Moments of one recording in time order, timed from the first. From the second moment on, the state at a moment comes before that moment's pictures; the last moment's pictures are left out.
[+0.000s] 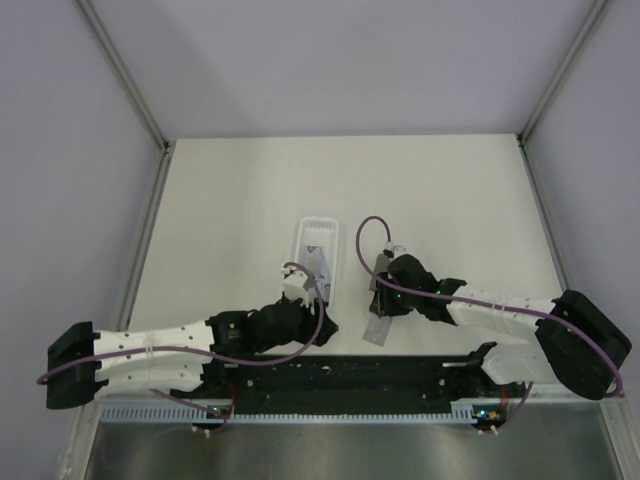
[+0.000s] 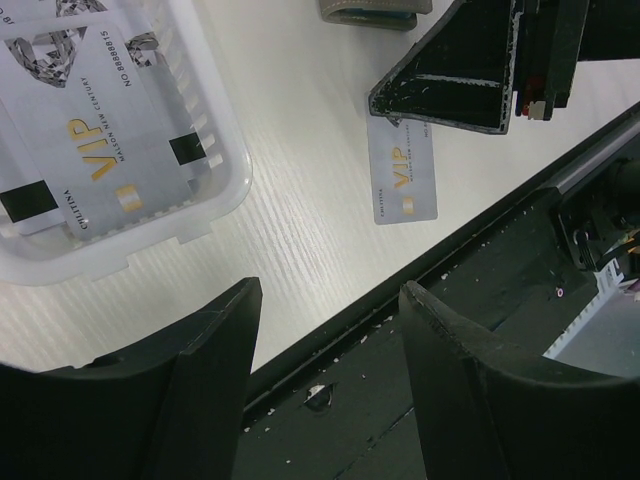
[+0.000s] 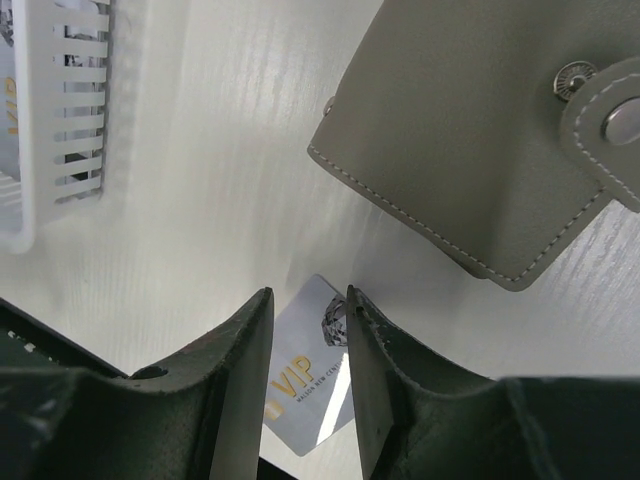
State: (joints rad) left arm -1.25 0.90 0.42 -0.13 -0.30 -0.84; right arm 0.80 1.25 0.48 -0.11 0.00 0.67
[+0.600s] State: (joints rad) left arm -1.25 0.92 0.41 -0.08 -0.28 -0.84; right arm 0.83 1.28 0.46 -0.04 -0.15 0.67
